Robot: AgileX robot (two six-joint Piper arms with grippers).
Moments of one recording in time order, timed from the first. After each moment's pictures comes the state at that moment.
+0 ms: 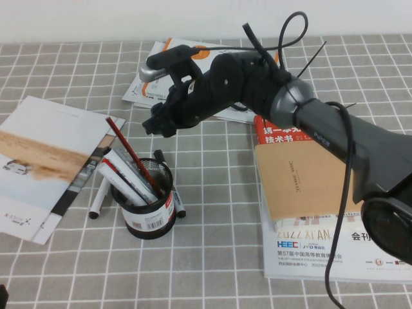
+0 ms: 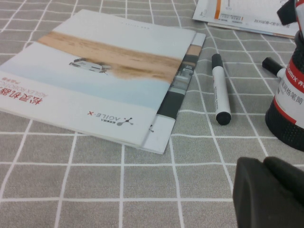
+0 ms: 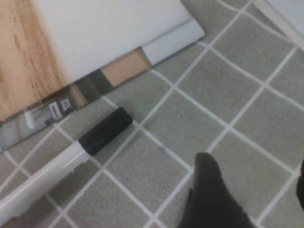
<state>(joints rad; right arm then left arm) 0.65 2.41 -2.24 0.30 0.72 -0.18 -0.12 -0.01 0.03 -0.07 0.39 0.03</state>
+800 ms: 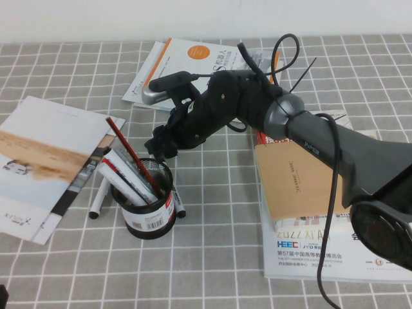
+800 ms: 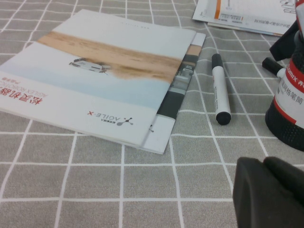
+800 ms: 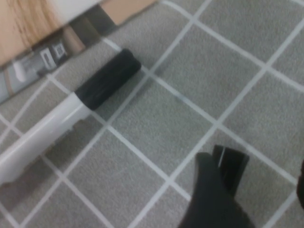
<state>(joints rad) 0.65 2.47 -2.24 0.37 0.79 -0.18 -0.12 -0.01 0.03 -0.07 0.39 0.03</state>
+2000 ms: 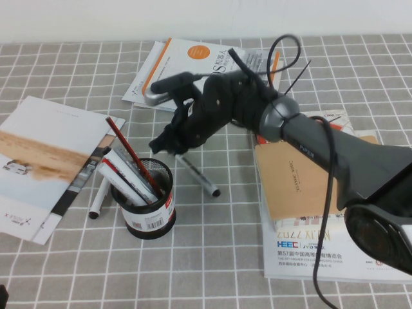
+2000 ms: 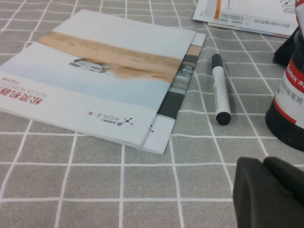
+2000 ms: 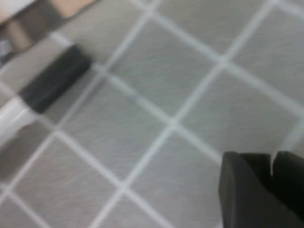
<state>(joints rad) 0.66 2.50 -2.29 0.21 0.80 -0.05 -0.12 -0.01 0.03 -0.07 0.39 0.03</state>
